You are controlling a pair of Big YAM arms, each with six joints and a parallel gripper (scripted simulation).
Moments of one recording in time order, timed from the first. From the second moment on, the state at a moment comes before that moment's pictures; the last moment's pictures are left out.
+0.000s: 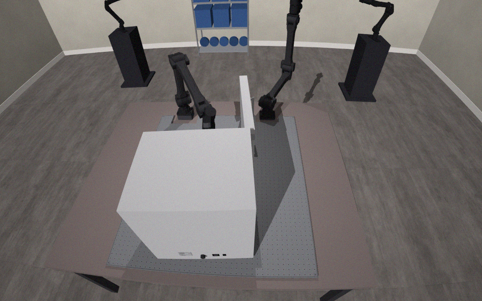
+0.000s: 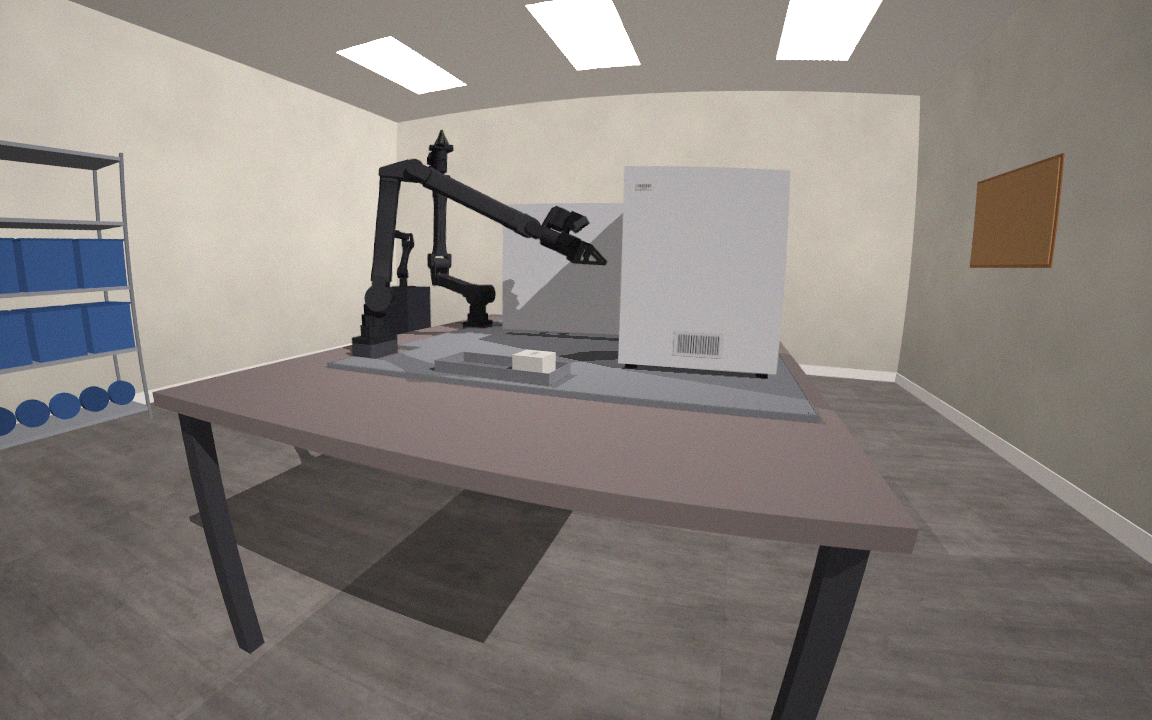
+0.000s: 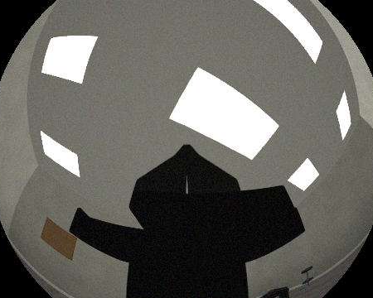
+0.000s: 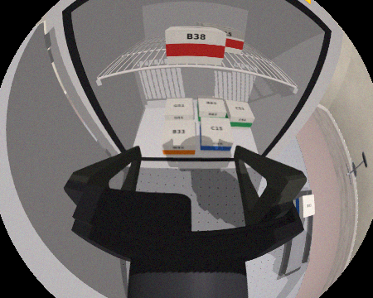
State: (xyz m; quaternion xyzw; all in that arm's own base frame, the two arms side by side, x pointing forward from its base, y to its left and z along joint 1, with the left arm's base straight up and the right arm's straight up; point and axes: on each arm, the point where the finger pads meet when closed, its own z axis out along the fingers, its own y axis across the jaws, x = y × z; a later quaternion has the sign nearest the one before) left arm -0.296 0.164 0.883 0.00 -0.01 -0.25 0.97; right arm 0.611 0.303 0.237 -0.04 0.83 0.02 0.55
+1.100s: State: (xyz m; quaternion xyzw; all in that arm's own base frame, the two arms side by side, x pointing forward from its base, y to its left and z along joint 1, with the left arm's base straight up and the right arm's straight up) left arm -0.296 0.164 0.883 0.00 -0.01 -0.25 0.97; right arm 0.607 0.323 0.099 -0.04 0.85 0.02 0.53
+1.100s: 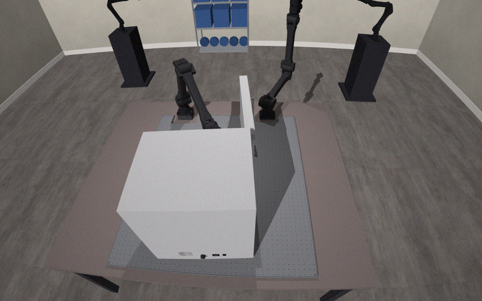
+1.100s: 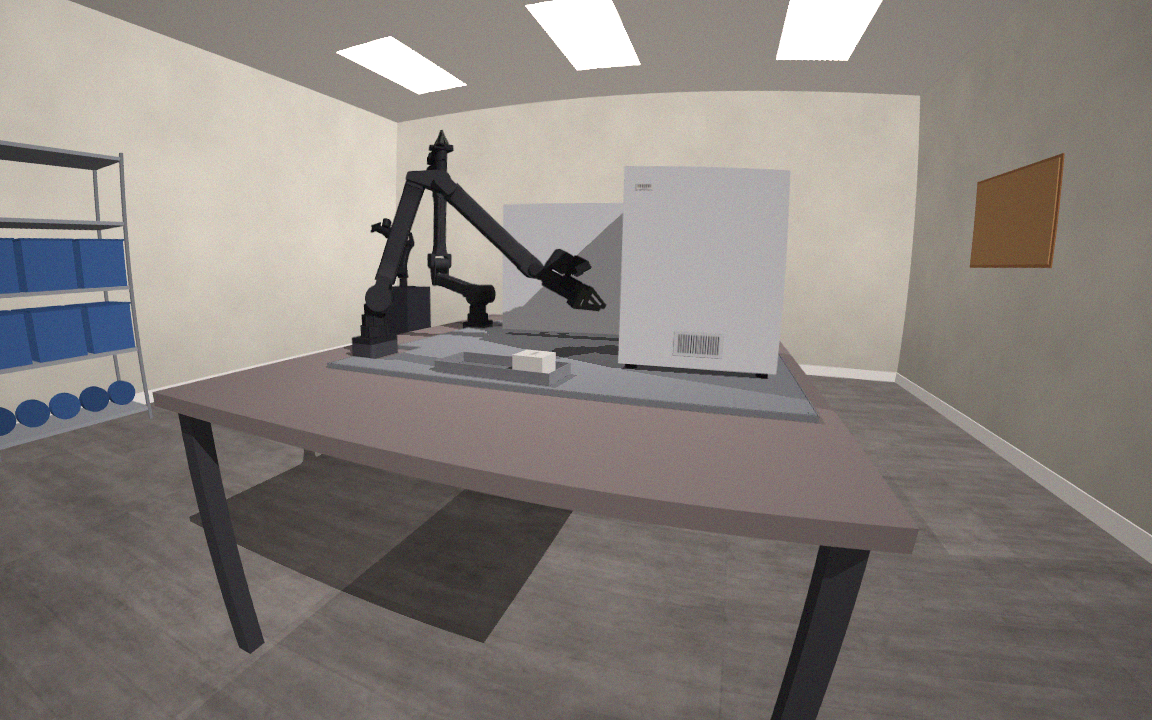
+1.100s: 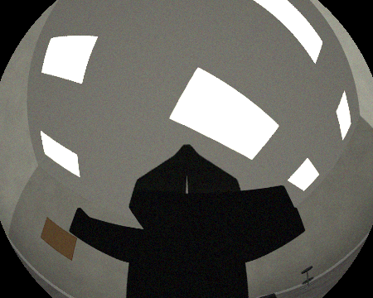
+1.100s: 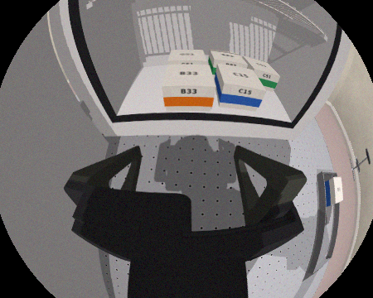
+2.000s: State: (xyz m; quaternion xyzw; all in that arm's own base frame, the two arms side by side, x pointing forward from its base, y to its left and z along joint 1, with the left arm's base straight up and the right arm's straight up) left arm -0.296 0.164 0.883 0.00 -0.01 -0.25 0.97; right arm 0.618 0.332 0.089 -0.04 0.84 0.02 0.54
